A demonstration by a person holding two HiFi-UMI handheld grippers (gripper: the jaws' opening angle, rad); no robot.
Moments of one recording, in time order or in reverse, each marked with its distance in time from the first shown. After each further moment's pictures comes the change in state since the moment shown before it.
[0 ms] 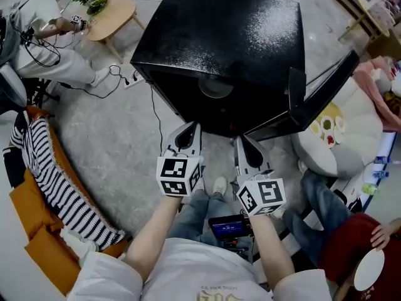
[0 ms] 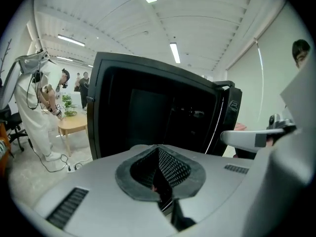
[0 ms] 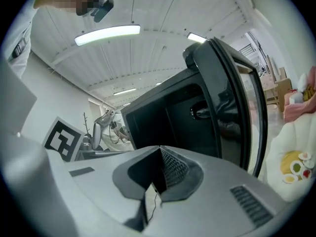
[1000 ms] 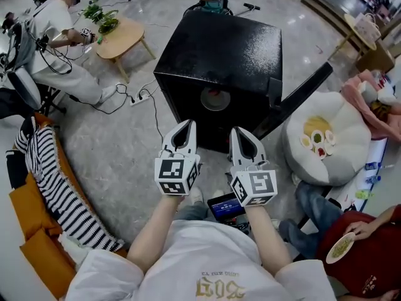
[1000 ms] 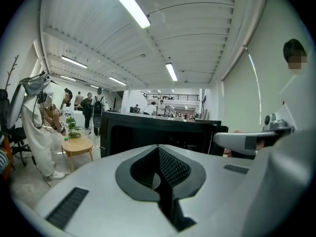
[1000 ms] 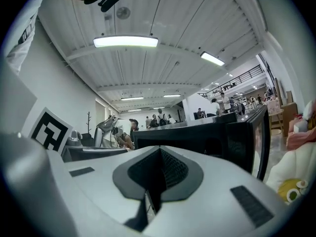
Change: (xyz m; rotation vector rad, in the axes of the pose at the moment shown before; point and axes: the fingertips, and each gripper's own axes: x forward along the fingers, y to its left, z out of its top) left arm -0.068 -0.014 0.091 0.066 -0.213 0.042; right arm -0.022 0.045 0.086 -0.154 -0.143 0.007
